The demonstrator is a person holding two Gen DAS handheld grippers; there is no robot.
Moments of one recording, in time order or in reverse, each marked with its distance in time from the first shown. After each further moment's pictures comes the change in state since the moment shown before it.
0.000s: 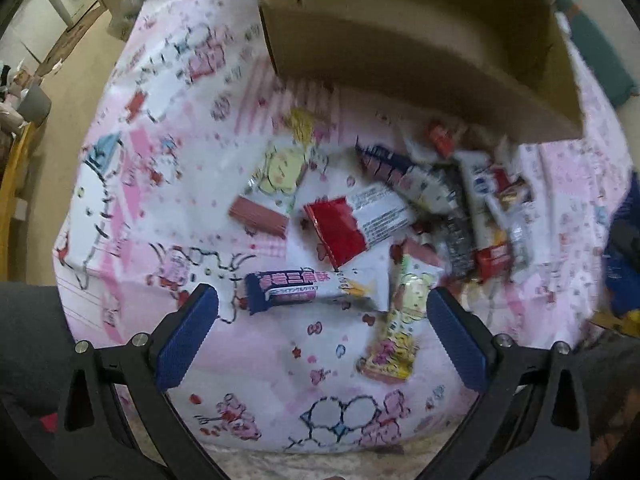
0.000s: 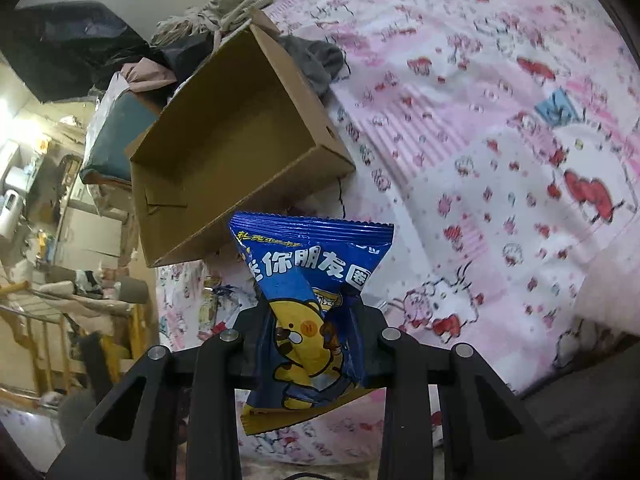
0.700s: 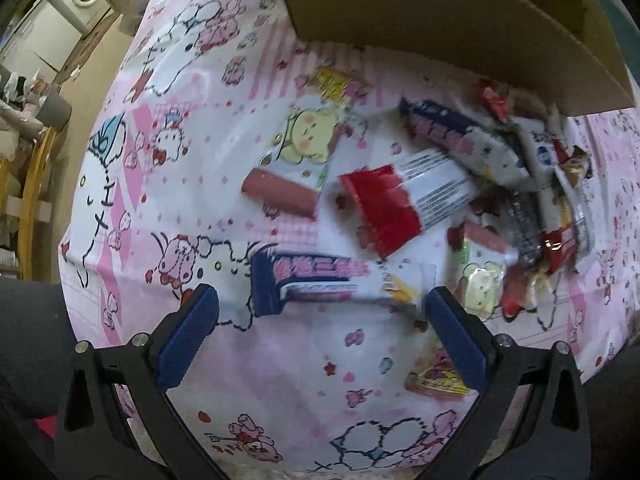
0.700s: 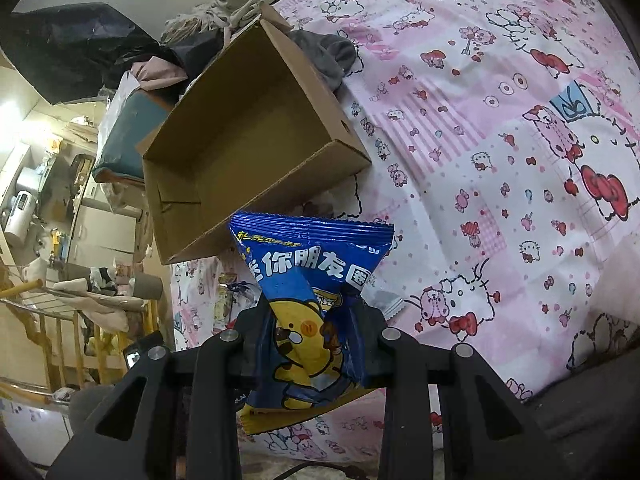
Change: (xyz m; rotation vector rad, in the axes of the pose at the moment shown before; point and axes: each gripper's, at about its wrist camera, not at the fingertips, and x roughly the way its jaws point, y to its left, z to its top) left arm 0.033 0.003 -0.014 0.023 0.006 0.115; right arm 0.012 -0.003 0.003 -0.011 0.018 0.030
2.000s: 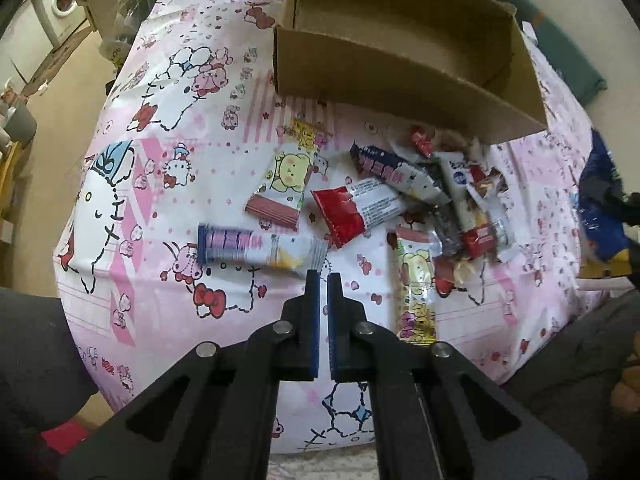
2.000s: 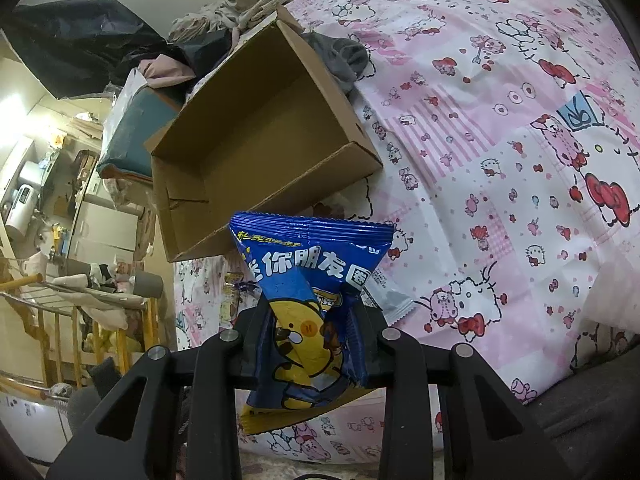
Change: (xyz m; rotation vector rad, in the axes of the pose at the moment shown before) left arm -0.060 0.028 -0.015 0.030 -0.134 -0.220; right arm 0.001 0.008 -0.001 -0.029 -0.012 0.005
